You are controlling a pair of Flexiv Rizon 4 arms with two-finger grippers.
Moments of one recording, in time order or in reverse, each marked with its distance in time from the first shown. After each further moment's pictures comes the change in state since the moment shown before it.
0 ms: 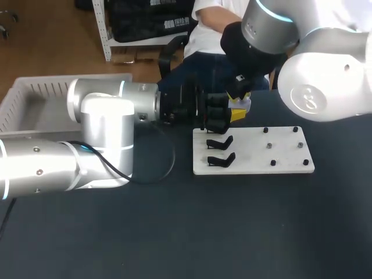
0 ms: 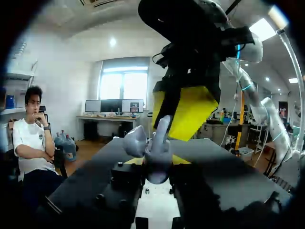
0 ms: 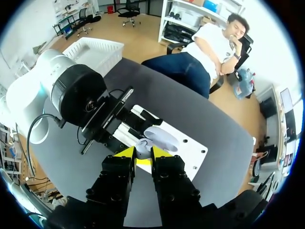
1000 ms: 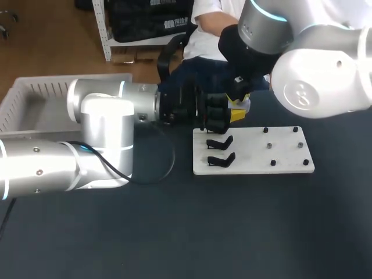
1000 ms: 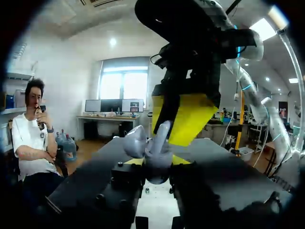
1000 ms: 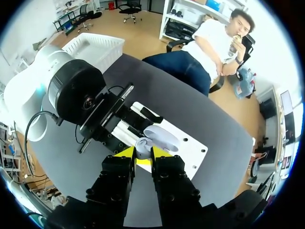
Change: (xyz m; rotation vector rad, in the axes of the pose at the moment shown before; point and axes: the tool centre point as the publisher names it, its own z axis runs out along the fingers) left arm 0.001 0.000 0.000 0.000 0.001 -0.001; right arm 0.002 0.000 0.005 0.004 0.033 -0.018
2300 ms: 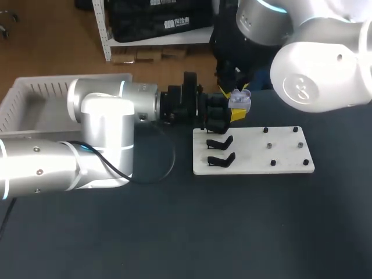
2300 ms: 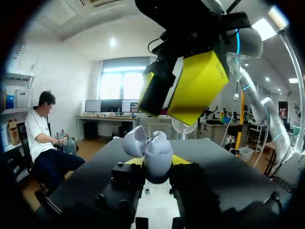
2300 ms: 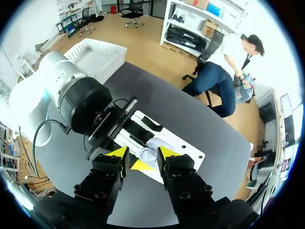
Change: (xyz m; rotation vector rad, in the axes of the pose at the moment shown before) left arm -0.001 0.000 0.001 0.000 -0.001 0.001; right arm -0.020 0.002 -0.019 0.002 -0.055 -0.007
